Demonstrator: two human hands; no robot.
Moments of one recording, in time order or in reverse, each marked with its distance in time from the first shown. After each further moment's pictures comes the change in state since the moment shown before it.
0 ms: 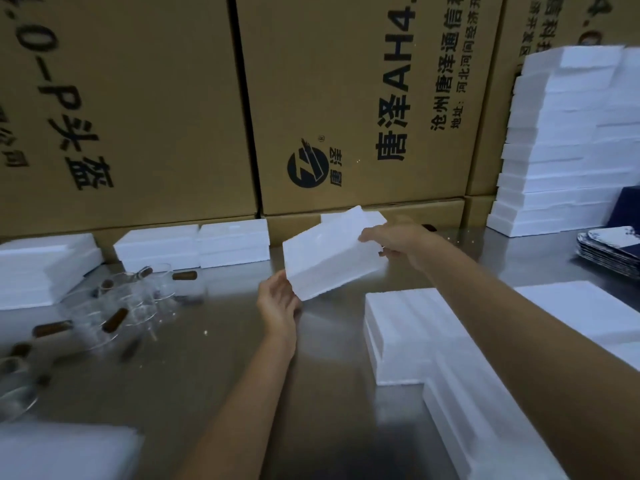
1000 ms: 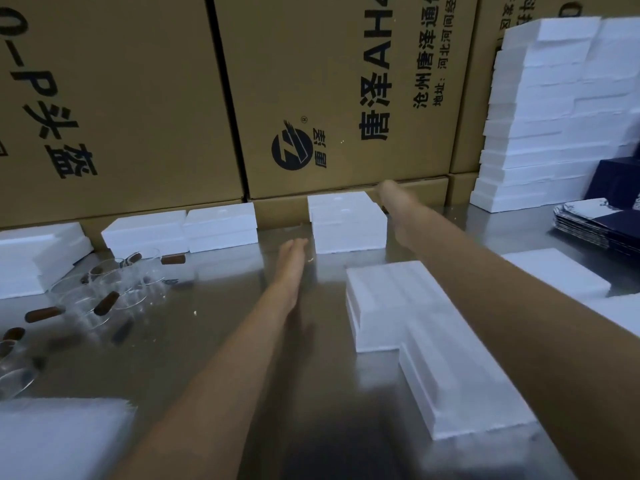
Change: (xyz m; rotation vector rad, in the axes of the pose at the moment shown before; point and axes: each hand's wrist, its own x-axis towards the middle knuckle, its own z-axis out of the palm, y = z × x) left_hand -0.005 0.003 0.047 0.649 -0.200 -0.054; right_hand -0.022 0.000 -0.016 0.483 0.184 0.094
